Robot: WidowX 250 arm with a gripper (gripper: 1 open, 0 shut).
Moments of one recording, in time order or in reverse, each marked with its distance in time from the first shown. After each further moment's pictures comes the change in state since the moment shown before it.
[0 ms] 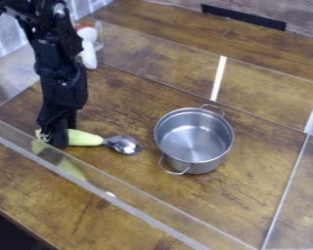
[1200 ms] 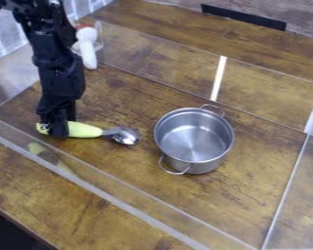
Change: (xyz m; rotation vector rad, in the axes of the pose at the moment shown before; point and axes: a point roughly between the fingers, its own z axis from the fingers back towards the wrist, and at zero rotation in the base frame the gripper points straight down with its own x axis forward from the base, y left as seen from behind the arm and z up) arm -0.014 0.013 -0.003 -0.038 -0.052 0.012
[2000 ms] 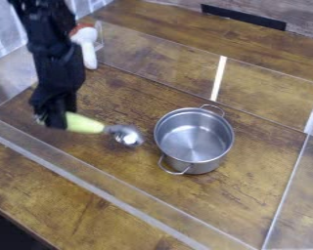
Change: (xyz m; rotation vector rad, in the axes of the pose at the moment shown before) arm 0.020 -0.023 0.045 0.051 -0.004 -0.087
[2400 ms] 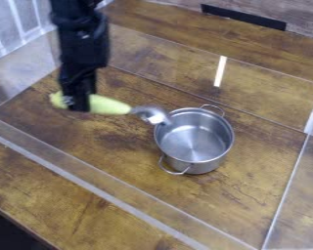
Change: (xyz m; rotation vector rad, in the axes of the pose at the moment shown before) arm 0.049 -0.005 0.033 0.020 0.018 0.128
